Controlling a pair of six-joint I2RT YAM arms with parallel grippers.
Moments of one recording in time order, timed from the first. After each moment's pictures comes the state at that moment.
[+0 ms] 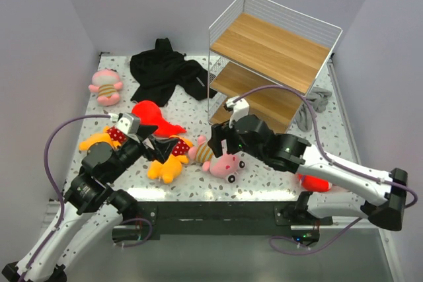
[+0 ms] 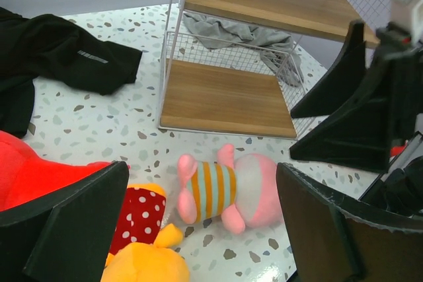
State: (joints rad) left arm -0.58 0.37 0.64 -0.33 0.08 -0.28; right arm 1.08 1.13 1.05 -0.46 0.31 0.48
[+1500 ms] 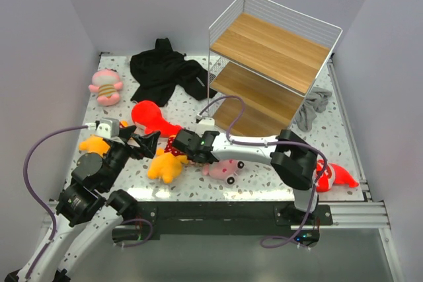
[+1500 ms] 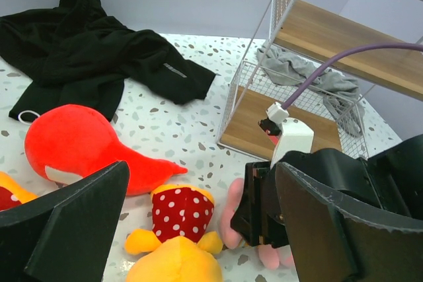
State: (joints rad) left arm -0.58 0.24 0.64 -0.42 -0.23 -0.31; right arm 1.16 1.94 1.41 -0.69 0.53 1.21
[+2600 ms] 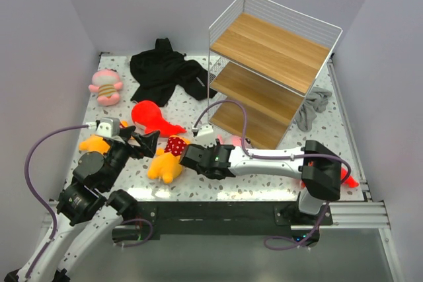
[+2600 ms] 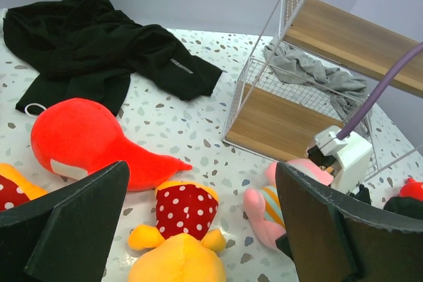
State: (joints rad) left arm -0.58 0.25 0.64 -0.43 -0.25 -0.32; right arm 1.29 1.70 1.23 -0.69 0.62 0.88
